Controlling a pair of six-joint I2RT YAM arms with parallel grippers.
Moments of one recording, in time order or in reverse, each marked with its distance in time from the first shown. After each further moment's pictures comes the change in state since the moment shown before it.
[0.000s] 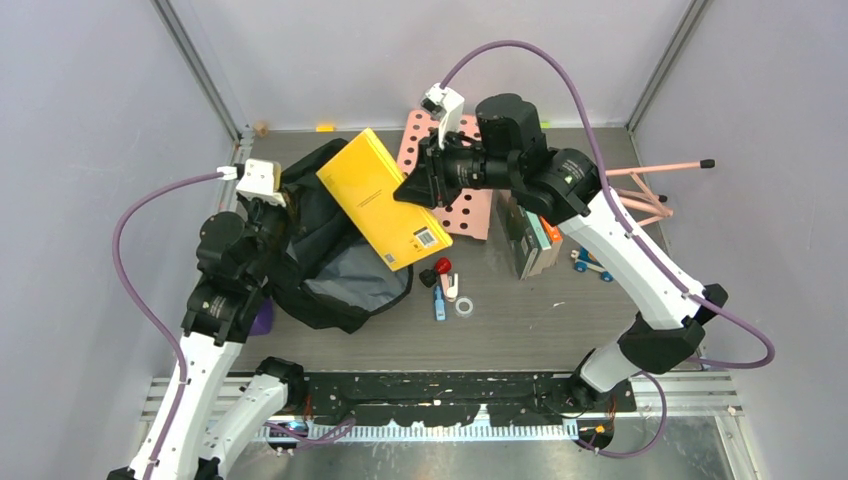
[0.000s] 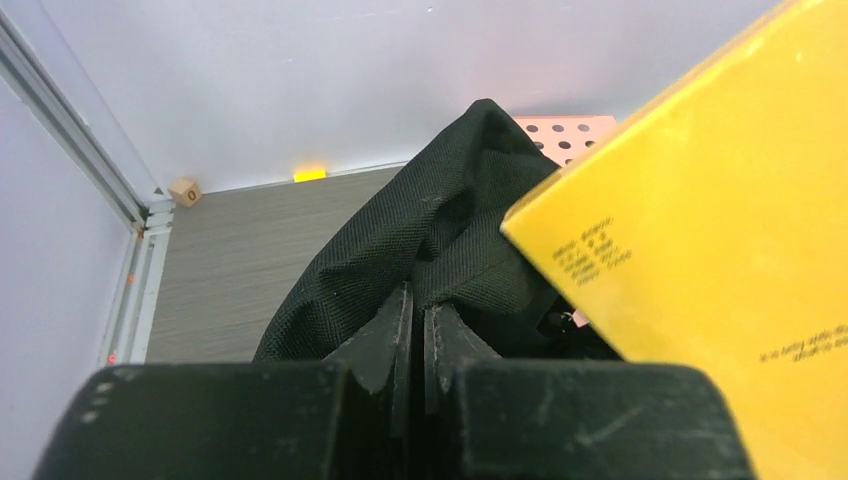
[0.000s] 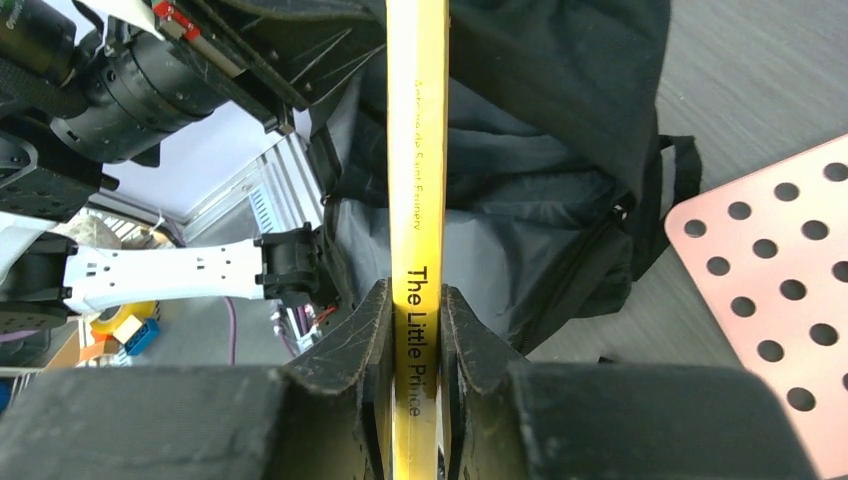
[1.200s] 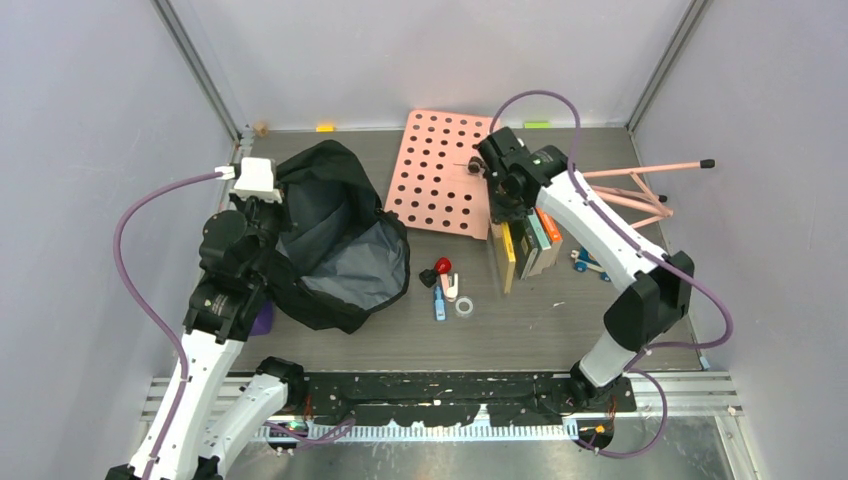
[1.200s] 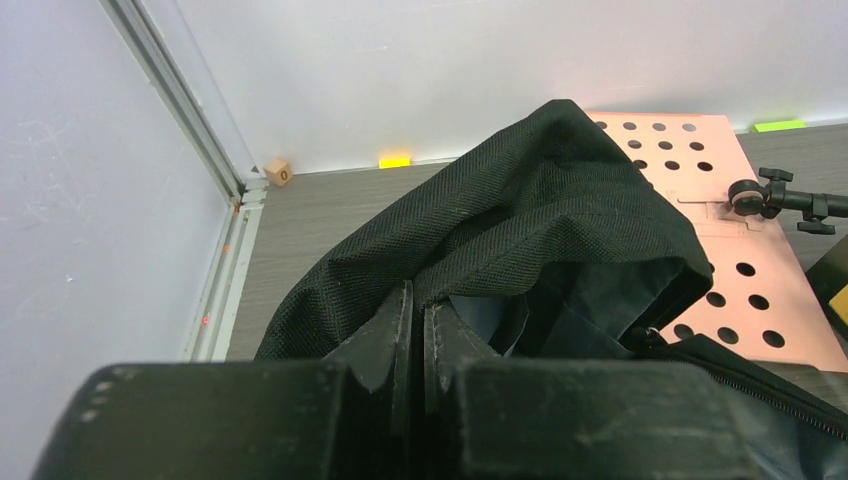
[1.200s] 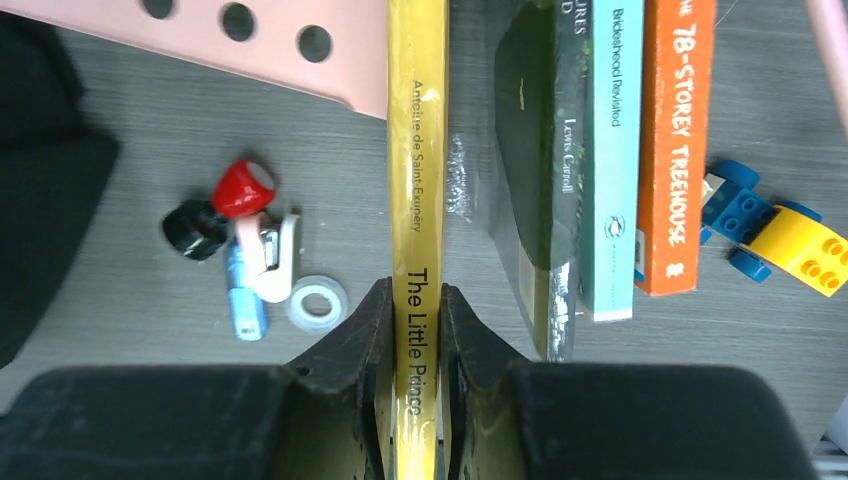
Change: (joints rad) left arm -0.005 0.014 -0.002 0.003 -0.174 0.064; right arm -0.254 0.119 -0.343 -0.352 0.633 0.142
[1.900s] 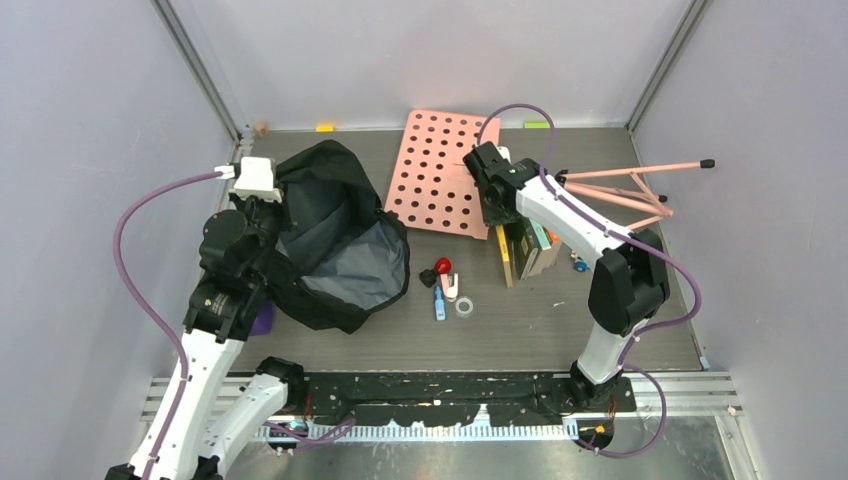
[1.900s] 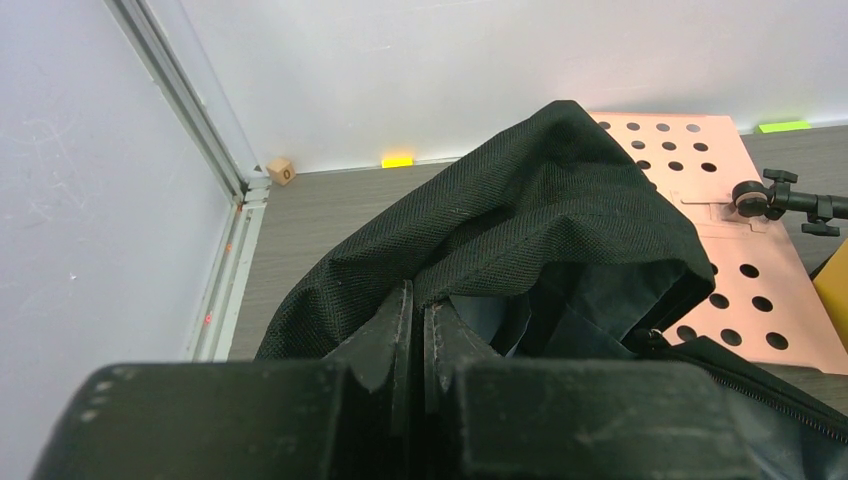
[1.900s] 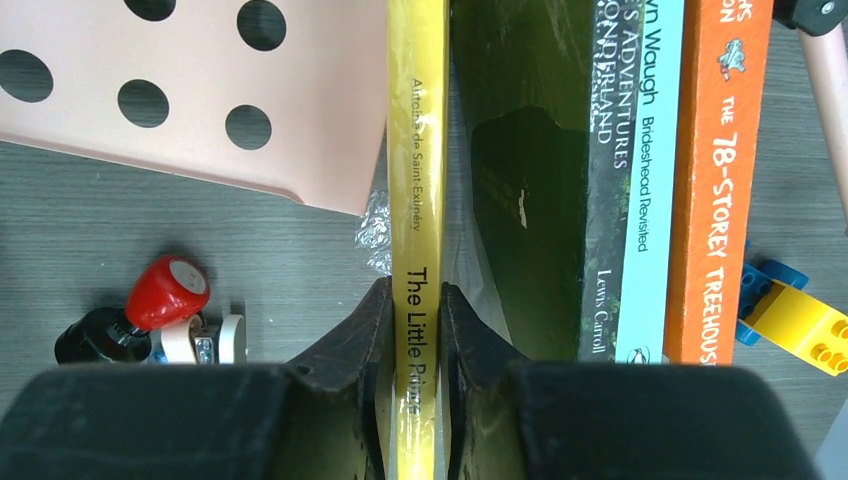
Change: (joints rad) left arm 0.000 0.002 0.002 0.000 -0.008 0.000; right arm -0.006 0.103 -0.102 0.205 0.113 -0.044
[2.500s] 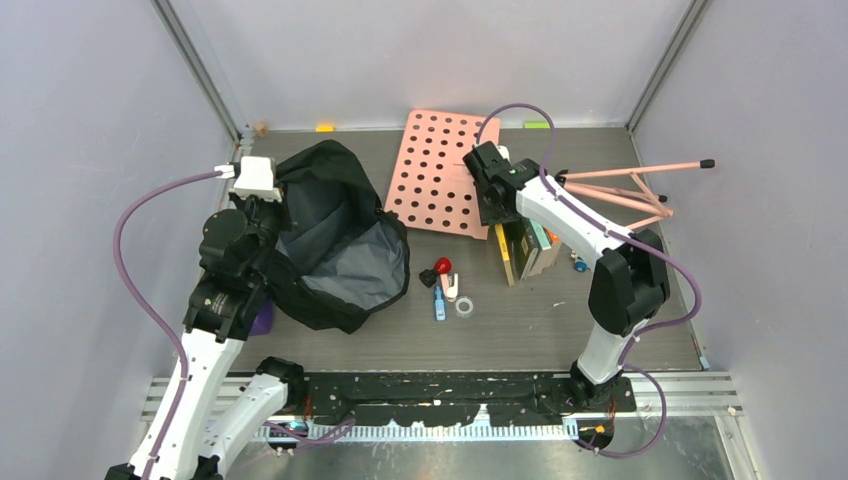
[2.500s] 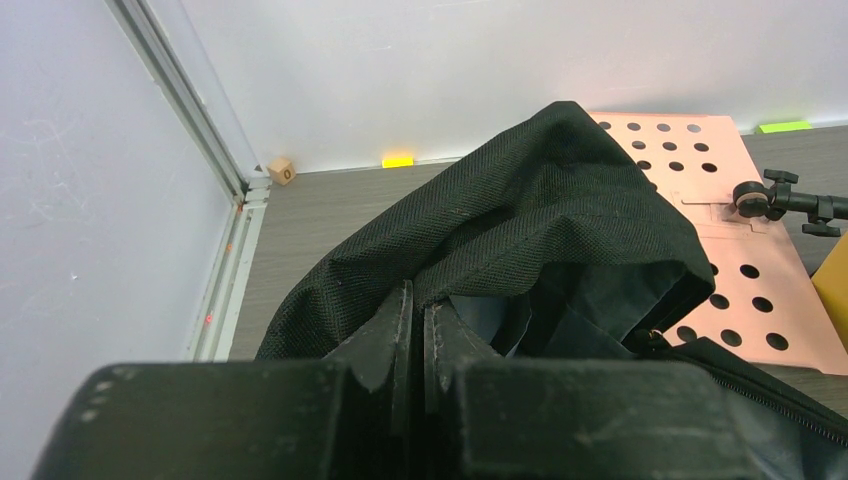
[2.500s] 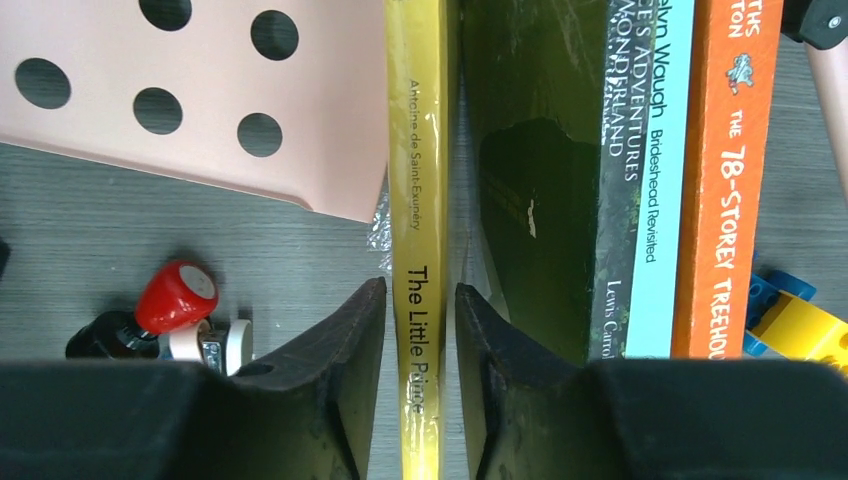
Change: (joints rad) left arm 0.000 0.003 0.003 -0.002 0.000 0.000; right arm 0.000 -0.008 -0.005 0.024 -0.017 -0.006
